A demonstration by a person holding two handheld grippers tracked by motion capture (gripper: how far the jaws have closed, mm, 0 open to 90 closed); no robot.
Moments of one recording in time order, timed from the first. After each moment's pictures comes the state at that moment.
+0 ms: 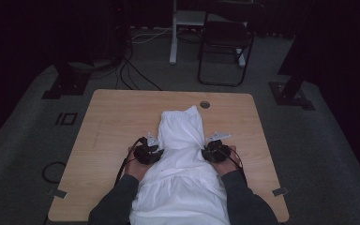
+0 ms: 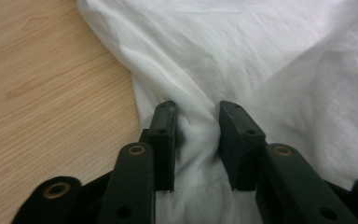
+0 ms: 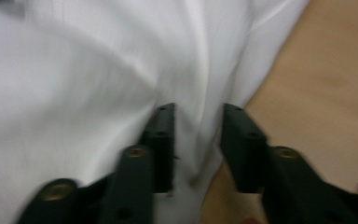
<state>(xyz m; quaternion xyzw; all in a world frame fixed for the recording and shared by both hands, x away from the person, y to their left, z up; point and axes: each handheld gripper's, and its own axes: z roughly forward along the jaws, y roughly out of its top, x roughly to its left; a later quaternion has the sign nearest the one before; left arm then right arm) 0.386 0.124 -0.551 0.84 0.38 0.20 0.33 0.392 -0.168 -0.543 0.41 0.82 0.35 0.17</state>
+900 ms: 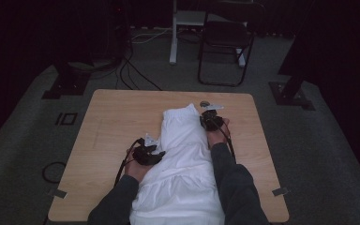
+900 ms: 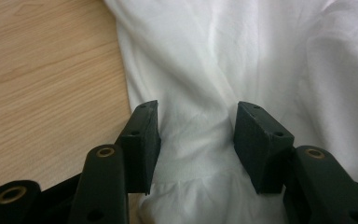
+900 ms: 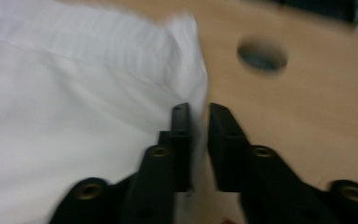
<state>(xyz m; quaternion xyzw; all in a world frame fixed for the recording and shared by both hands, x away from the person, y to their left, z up) 0.381 0.129 -0.556 0.82 0.40 0.18 0.36 0.504 -0.148 -0.526 0.48 0.76 0.35 0.26</state>
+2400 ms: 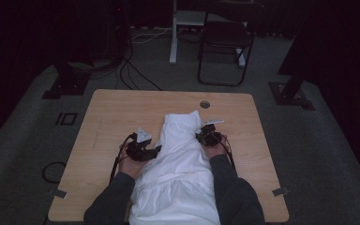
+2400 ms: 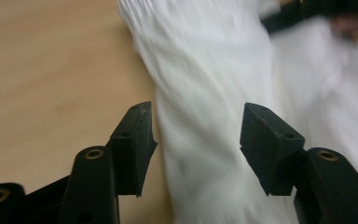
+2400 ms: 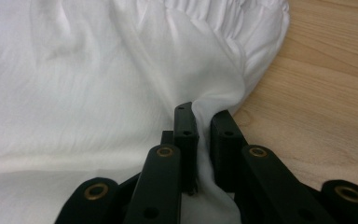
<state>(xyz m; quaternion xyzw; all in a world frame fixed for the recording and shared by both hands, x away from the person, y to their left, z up) 0.380 0.142 -0.512 0.80 0.41 0.20 0.39 0.459 -0.145 -0.555 0.49 0.78 0.36 0.16</state>
